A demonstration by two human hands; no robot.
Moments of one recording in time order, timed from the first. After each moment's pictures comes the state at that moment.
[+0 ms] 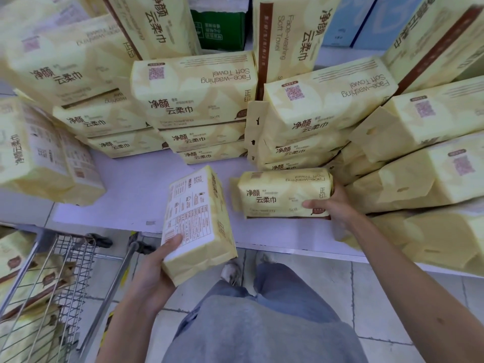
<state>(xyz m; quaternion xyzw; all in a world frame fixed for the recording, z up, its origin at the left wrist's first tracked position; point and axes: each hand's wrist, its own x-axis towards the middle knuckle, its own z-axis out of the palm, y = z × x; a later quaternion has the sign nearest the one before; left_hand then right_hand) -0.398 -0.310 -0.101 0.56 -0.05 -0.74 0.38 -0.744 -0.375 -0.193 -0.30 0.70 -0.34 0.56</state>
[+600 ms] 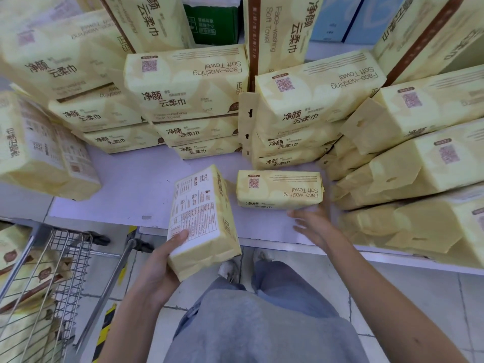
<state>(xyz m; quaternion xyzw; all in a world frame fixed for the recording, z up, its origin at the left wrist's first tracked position) -0.413 -0.299 -0.108 0.55 -0.04 -0.75 0.36 -0.710 -0.335 -0.232 -0.08 0.67 -0.37 0.64</state>
